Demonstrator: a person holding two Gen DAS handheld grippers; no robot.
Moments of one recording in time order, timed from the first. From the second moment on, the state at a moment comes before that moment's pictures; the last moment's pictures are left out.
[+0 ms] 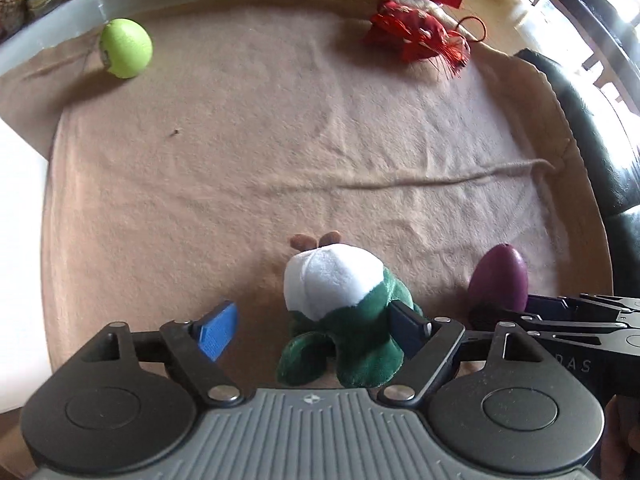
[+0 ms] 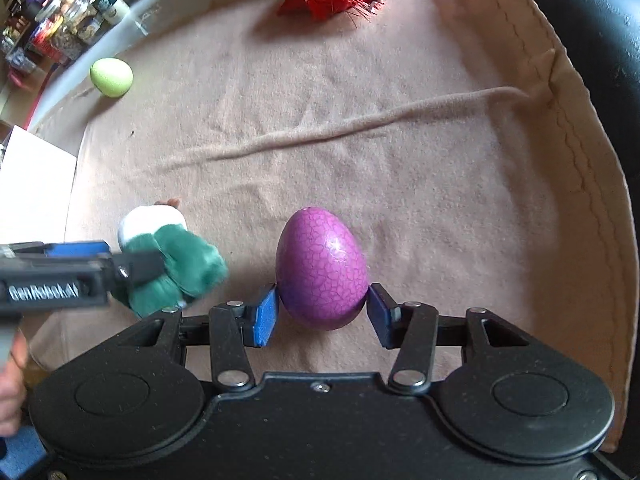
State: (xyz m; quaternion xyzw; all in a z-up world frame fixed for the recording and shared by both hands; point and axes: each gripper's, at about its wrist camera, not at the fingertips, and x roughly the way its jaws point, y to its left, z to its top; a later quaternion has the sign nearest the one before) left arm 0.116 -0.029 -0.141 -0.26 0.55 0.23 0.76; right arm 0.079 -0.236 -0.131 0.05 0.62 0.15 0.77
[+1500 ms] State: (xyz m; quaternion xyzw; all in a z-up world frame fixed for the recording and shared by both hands) left arm 0.139 -0.066 -0.143 -0.18 0.59 0.23 0.75; right arm 0.073 -0.242 -0.145 0.07 0.60 0.12 0.78
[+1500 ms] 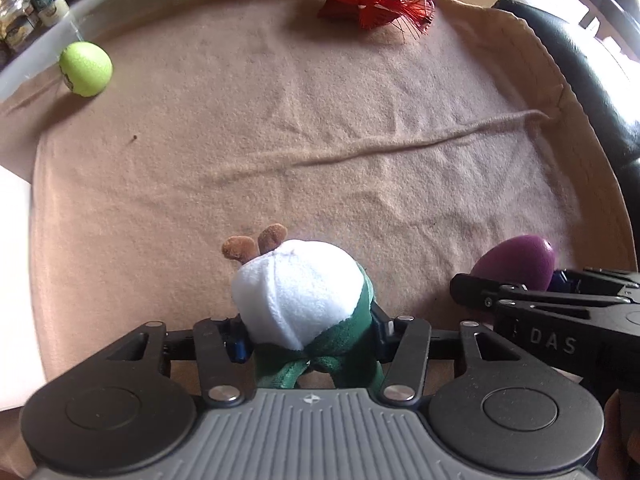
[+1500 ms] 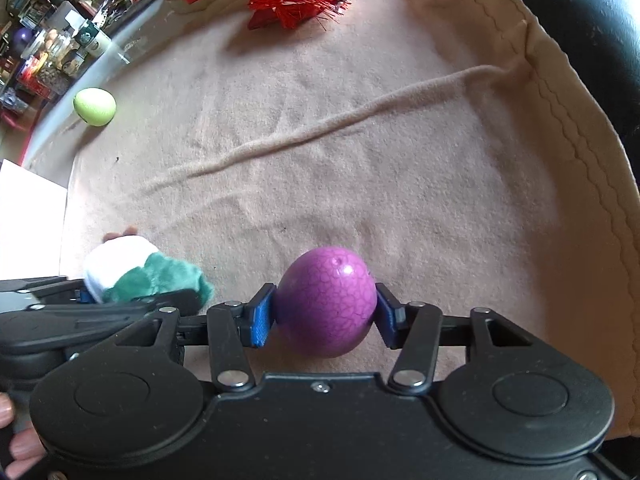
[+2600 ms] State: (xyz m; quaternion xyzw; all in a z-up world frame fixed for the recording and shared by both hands) left arm 0.006 -0.026 -0.036 -0.09 0.61 0.27 0.74; right arm 0.044 -0.130 -0.066 0.01 0.60 0.28 0.75
